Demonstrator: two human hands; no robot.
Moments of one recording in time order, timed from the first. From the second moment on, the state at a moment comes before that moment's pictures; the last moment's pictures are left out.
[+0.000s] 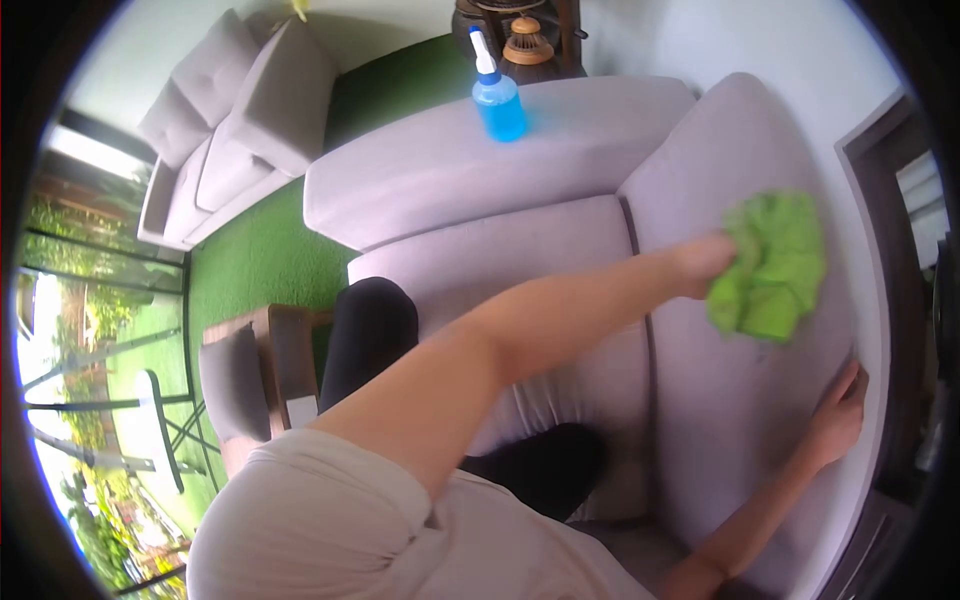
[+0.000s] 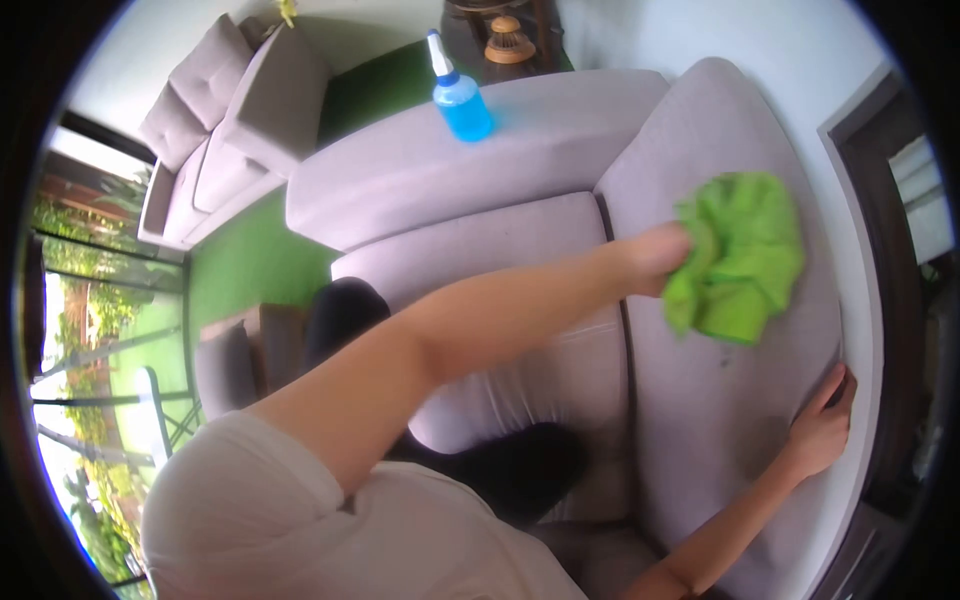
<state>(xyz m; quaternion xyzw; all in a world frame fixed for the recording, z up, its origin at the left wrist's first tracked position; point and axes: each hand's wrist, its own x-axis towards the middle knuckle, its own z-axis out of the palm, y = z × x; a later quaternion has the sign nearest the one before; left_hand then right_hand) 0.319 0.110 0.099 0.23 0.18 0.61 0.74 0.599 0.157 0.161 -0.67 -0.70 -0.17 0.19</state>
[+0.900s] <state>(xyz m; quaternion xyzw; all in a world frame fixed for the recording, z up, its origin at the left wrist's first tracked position) 0.128 -0.077 -0.179 -0.16 0.34 0.61 0.70 0.611 0.177 0.124 -0.73 -0.56 -0.33 0.23</state>
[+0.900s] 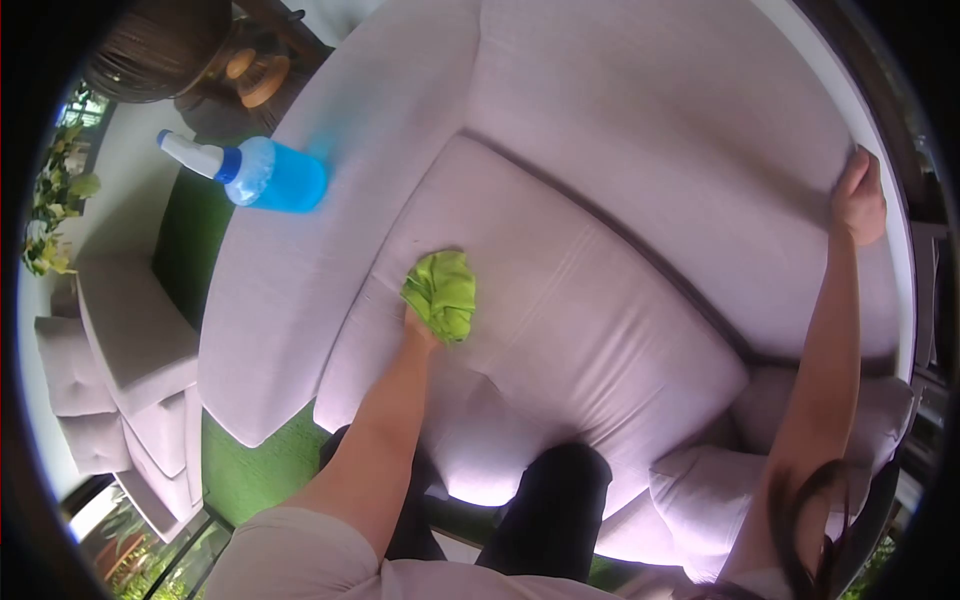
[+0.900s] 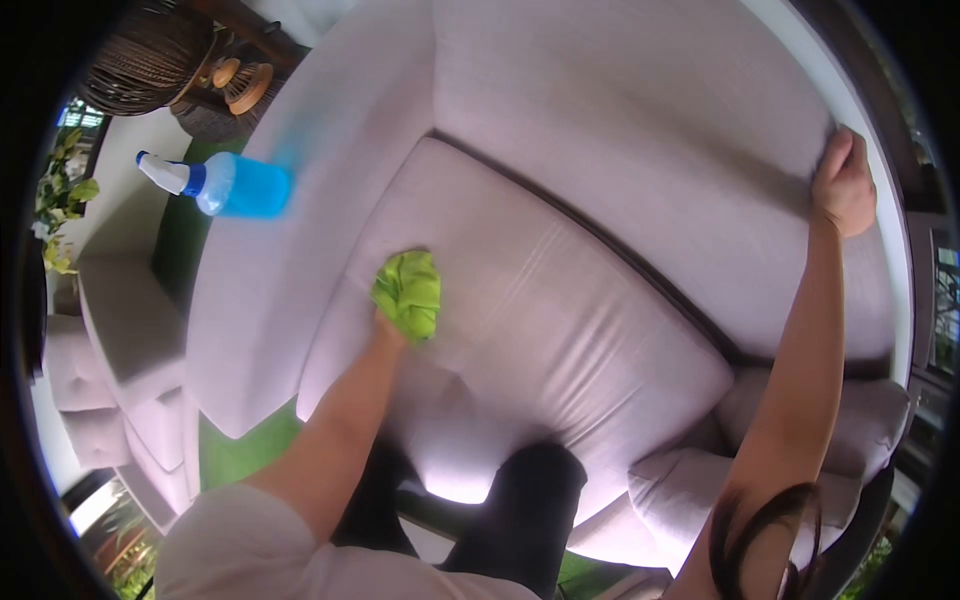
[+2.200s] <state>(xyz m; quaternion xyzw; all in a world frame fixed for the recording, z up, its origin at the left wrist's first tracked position) -0.027 -0.426 0.107 0.24 0.54 0.63 0.50 0.402 -0.531 0.034 -0.68 -0.14 0.68 0.24</state>
